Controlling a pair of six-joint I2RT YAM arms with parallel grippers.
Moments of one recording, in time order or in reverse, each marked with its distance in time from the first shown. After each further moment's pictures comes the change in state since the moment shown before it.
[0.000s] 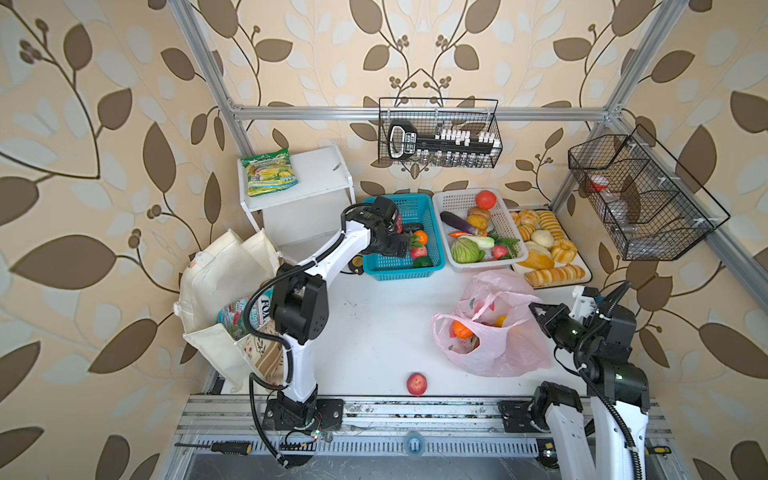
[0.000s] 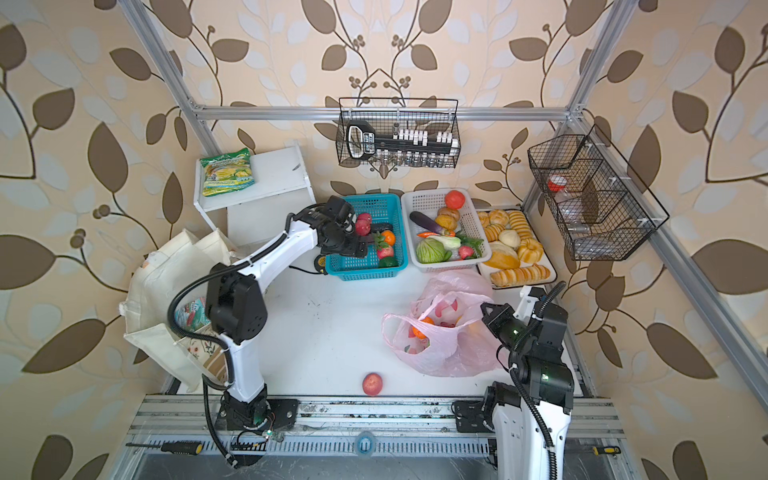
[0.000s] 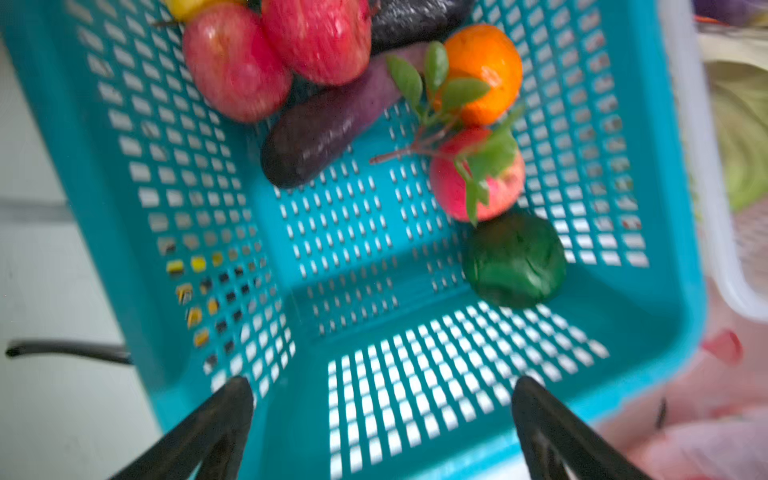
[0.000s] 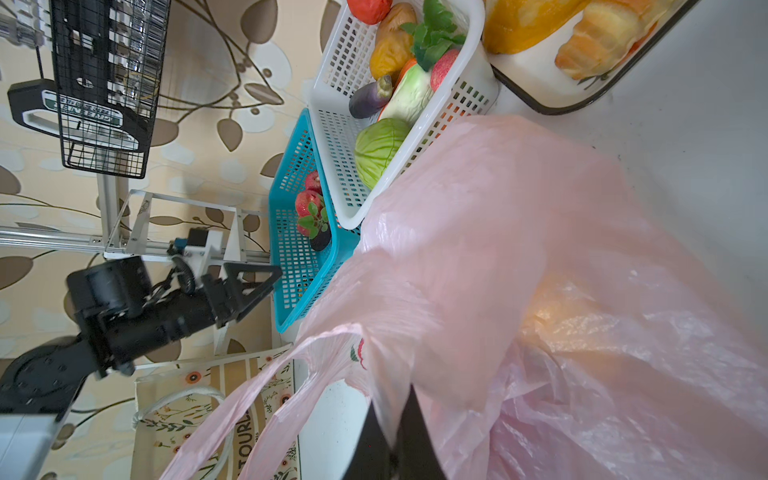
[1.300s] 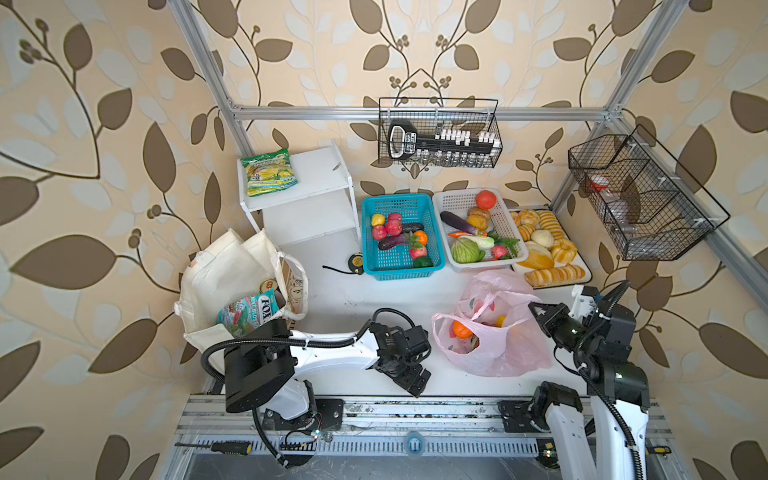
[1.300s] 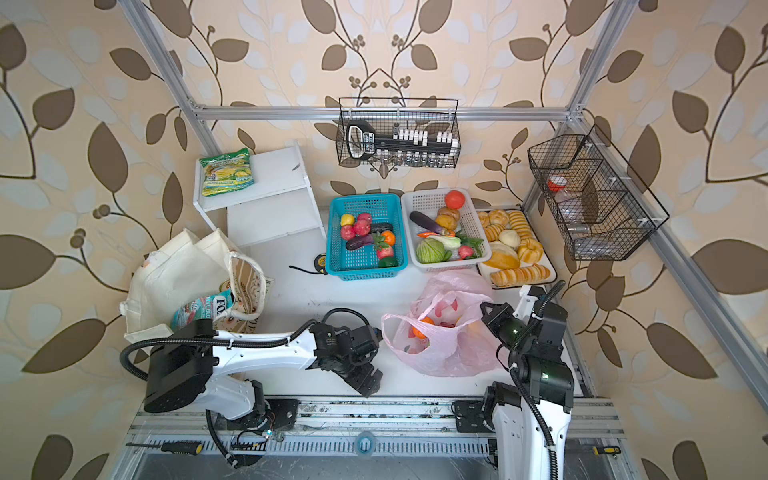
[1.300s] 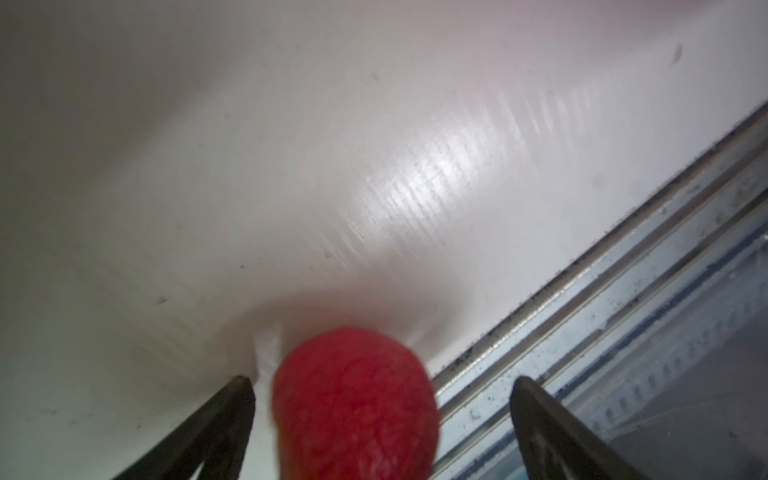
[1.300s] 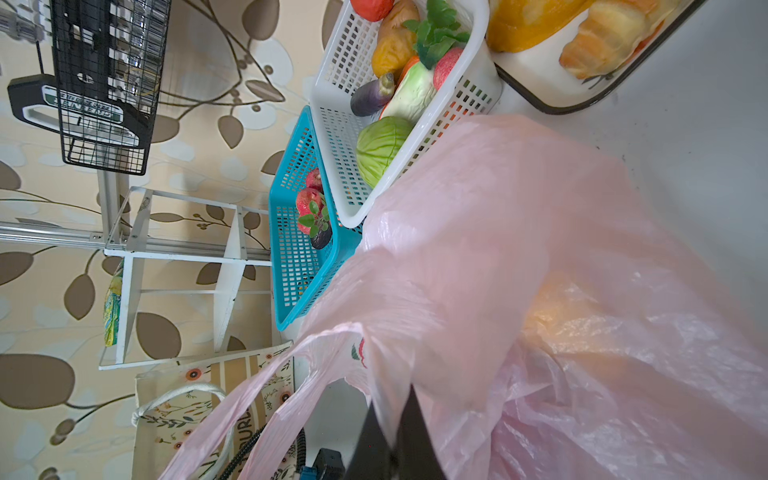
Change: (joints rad) left arm -0.755 -0.328 -0.861 0.276 0.044 -0.319; right arm 0.006 0.003 0.000 0.005 -0.002 -0.004
